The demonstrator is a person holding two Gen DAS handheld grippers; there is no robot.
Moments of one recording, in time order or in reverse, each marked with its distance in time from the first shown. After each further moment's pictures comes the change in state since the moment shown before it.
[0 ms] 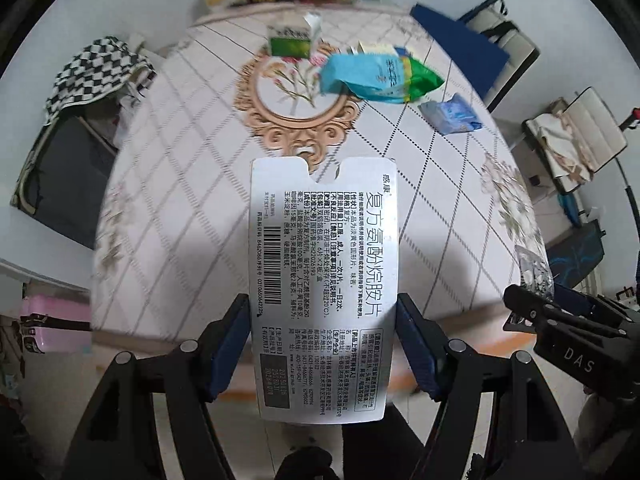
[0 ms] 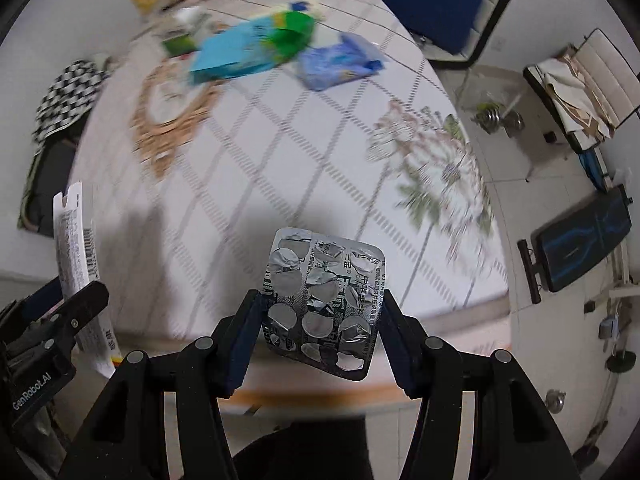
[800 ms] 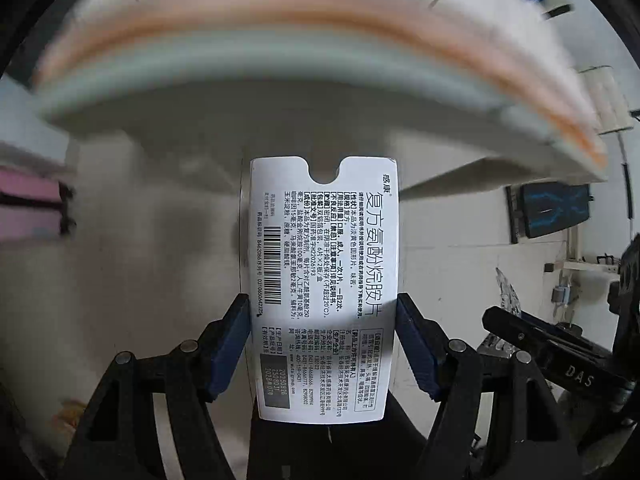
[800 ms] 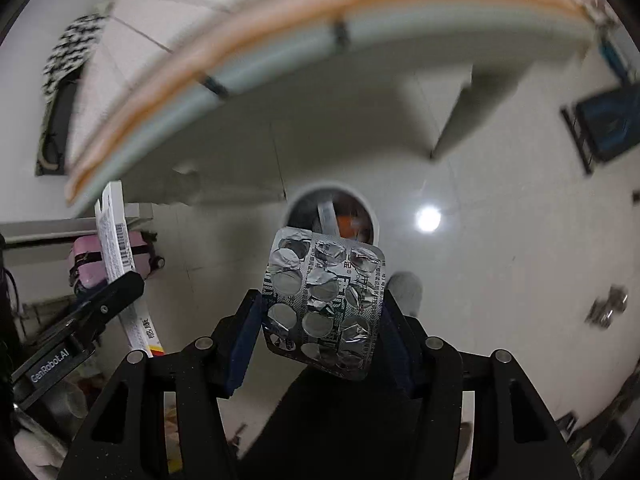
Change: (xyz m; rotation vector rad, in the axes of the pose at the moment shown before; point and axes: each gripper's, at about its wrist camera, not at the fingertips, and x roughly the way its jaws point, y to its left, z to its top) left arm 0.139 0.098 -0.208 -0.149 0.368 -0.135; right arm 0.116 0.037 -0.259 0.170 0.327 0.153
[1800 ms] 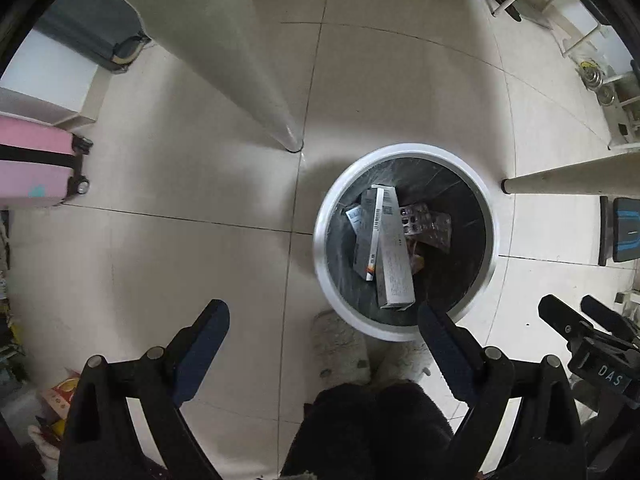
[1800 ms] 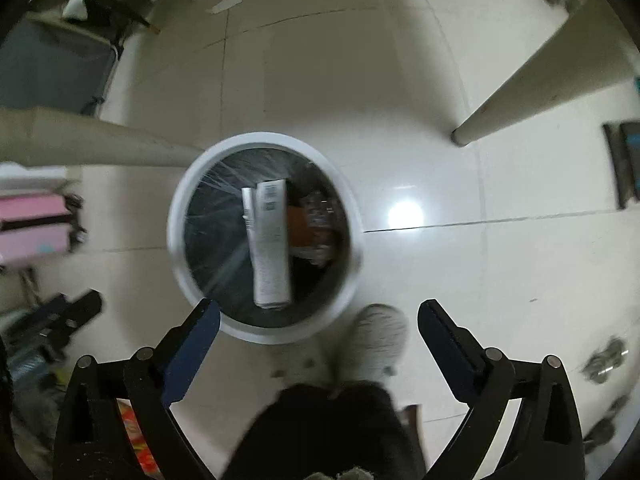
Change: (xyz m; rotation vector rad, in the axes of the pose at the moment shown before) left arm 0.200 0.072 -0.006 -0.087 0.018 0.215; right arm 0.274 -0.039 0.050 -0.183 0.012 -0.195
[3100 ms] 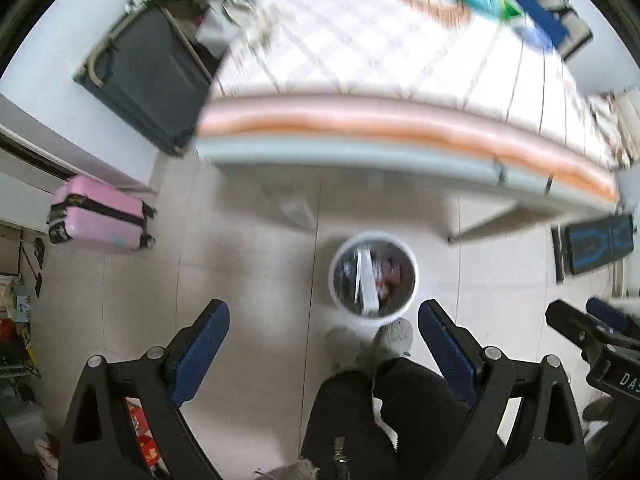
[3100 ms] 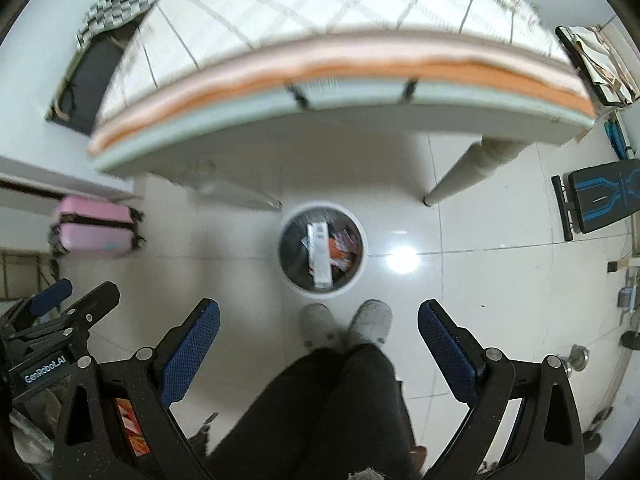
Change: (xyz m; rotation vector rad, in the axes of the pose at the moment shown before) left arm -0.346 0.009 -0.042 0.015 -0.283 0.008; right arm -0.400 0.049 -0.056 -0.008 -0.186 0.097
